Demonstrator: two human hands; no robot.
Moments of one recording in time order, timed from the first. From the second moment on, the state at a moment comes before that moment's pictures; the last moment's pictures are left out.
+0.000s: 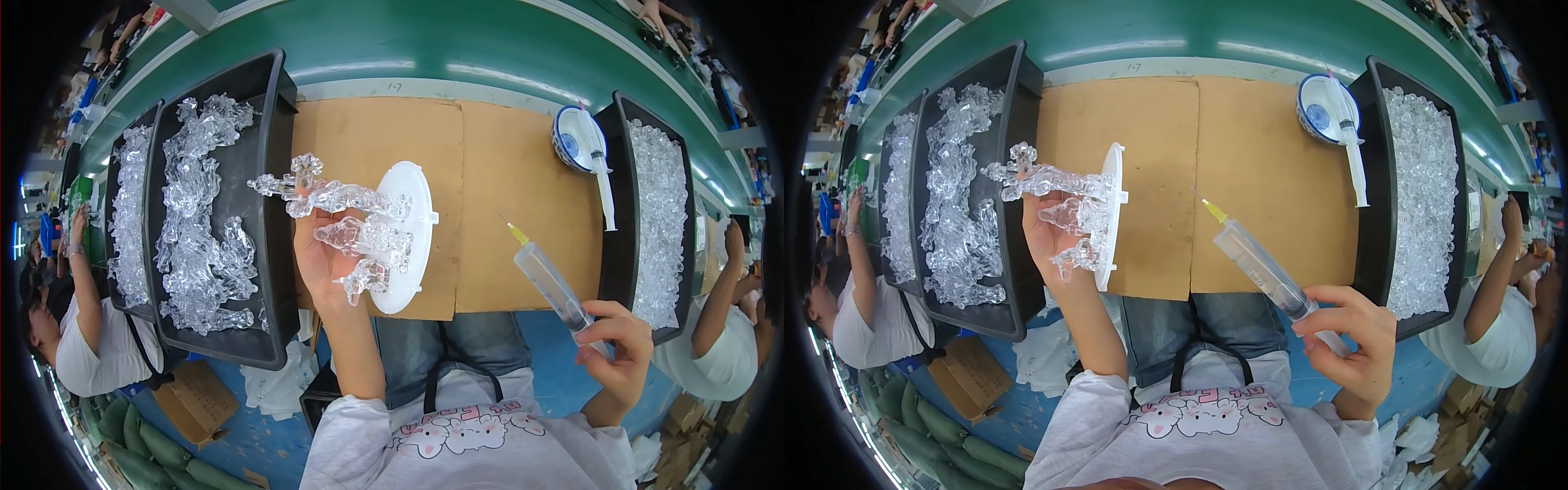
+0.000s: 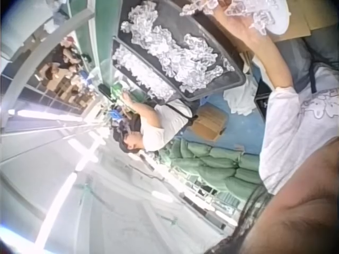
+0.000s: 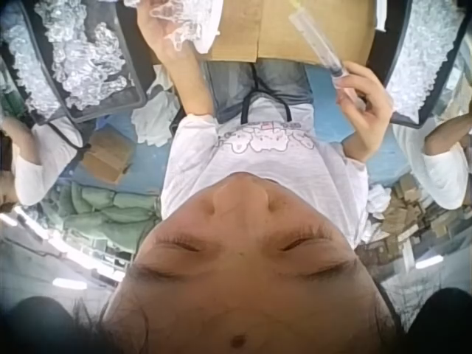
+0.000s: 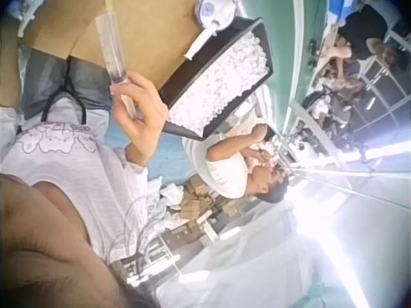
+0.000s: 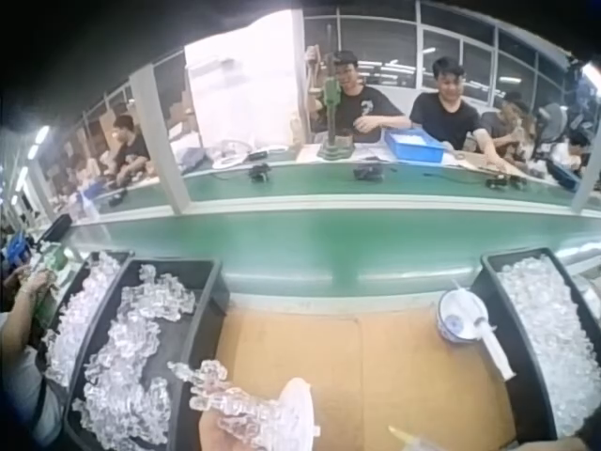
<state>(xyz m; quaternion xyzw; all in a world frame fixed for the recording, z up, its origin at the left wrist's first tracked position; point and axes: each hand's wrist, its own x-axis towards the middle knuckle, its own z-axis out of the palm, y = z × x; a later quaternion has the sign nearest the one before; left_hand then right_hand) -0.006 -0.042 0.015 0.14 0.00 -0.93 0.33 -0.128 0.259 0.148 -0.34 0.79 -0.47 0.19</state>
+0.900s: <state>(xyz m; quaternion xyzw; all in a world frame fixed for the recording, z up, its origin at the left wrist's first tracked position) -0.061 -0.039 0.019 0.25 -0.36 -0.74 0.51 -0.133 0.271 0.140 -0.31 0.78 -0.50 0.21</state>
